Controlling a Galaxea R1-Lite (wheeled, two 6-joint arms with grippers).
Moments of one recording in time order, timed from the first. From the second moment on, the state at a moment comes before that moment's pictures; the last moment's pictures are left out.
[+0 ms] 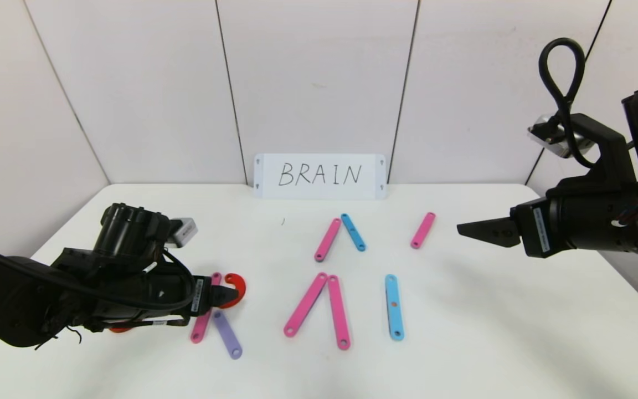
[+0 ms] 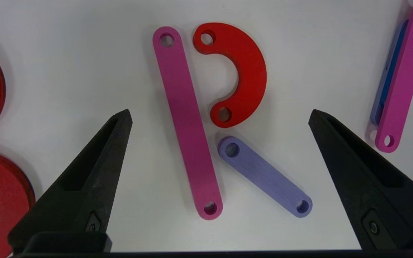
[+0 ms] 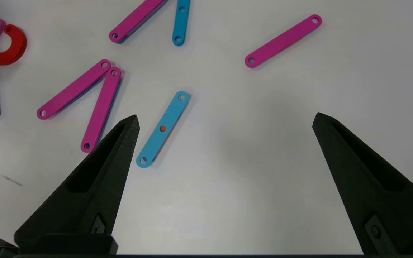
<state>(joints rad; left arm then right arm) -0.30 1.71 -0.68 -0.27 -0.12 -0.18 0.38 1.45 -1.07 0.24 0.04 0.03</state>
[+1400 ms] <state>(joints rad) -0.35 1.78 -0.68 -0.29 -0.12 -0.17 0.38 1.45 -1.07 0.24 0.03 0.03</state>
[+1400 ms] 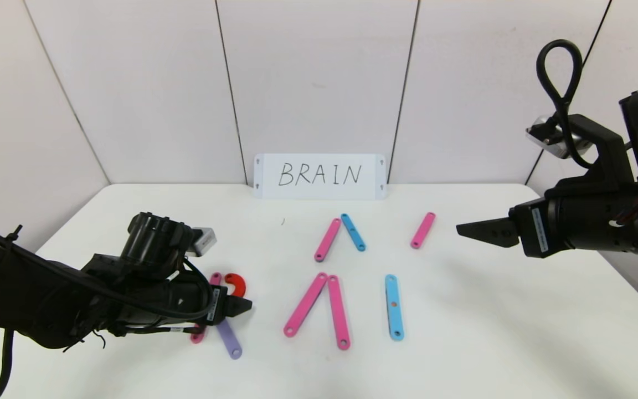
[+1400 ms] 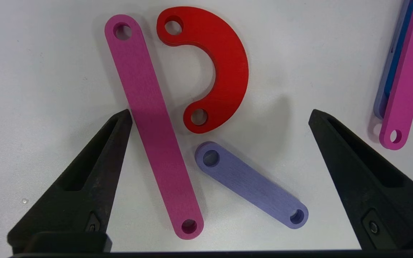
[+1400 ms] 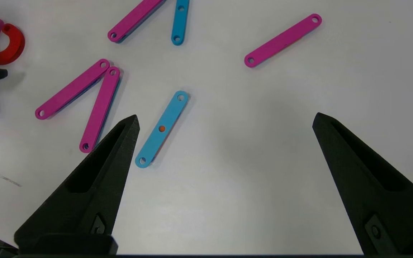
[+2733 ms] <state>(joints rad) -0.37 1.78 -0.68 -0.29 -0.12 -0.17 0.38 1.45 -1.06 0.24 0.03 0.02</state>
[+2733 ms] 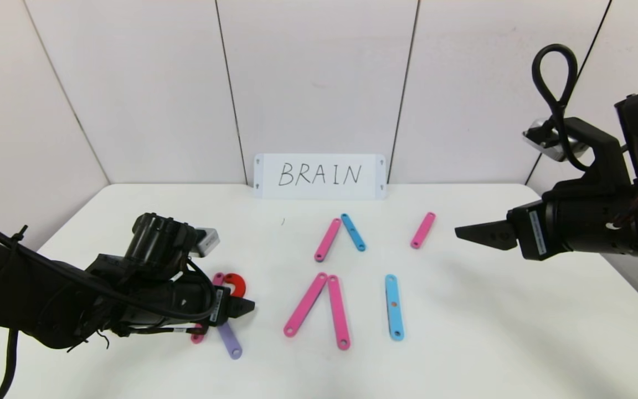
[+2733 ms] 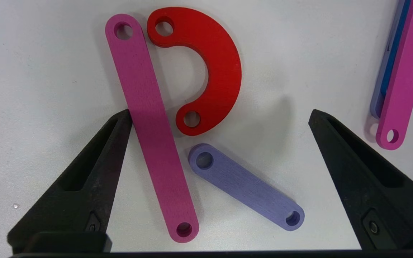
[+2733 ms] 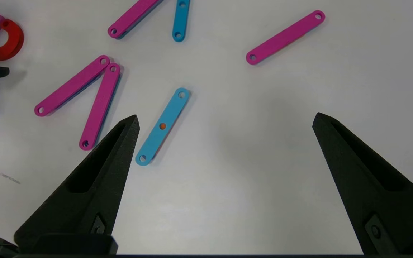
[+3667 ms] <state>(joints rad) -0.19 1.56 -0.88 -0.25 -0.11 -0.08 0.38 1.55 -1.07 0.14 0.04 0.02</state>
